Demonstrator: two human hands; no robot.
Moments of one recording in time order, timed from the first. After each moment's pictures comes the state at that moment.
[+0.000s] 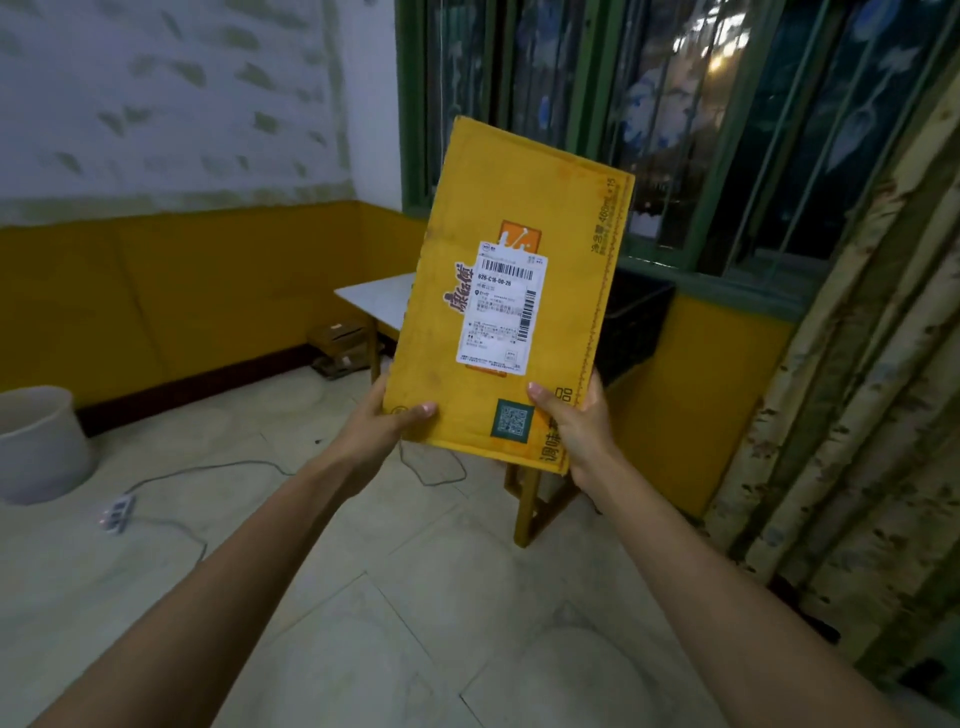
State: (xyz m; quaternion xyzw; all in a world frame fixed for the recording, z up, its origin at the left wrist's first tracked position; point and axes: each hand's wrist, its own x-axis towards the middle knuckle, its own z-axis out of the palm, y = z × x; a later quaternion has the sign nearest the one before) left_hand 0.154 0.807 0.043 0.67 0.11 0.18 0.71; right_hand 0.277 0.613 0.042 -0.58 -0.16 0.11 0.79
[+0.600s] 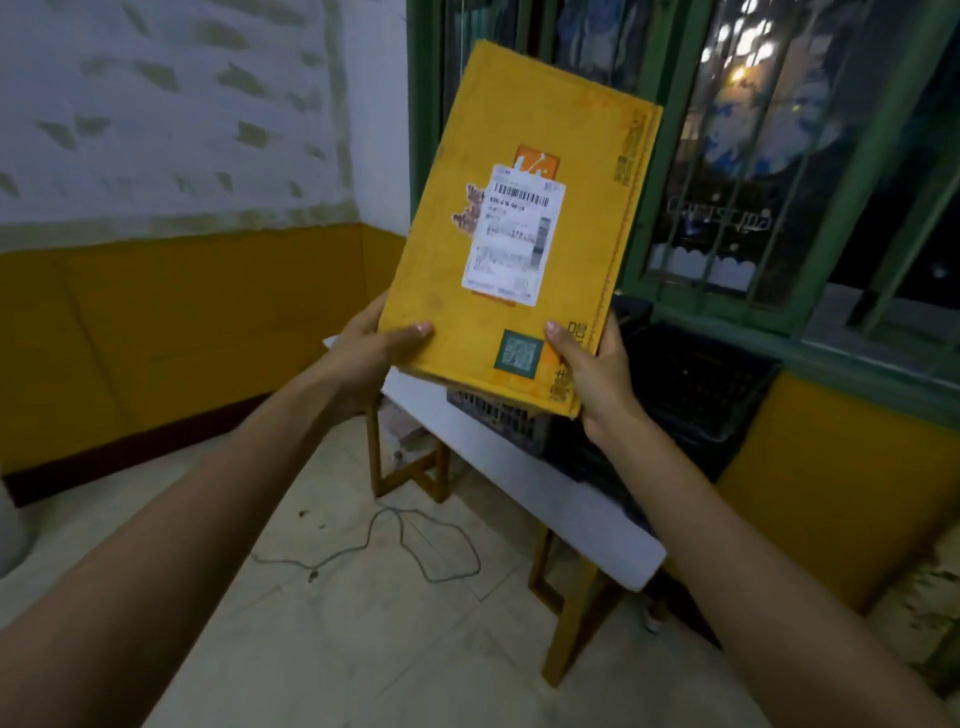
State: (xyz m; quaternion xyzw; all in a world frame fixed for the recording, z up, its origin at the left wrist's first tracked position) left_hand 0.495 1.059 0.142 0.66 0.08 0.23 0.71; right_hand 0.616 0.864 0.123 -0.58 -0.21 0.05 0.78
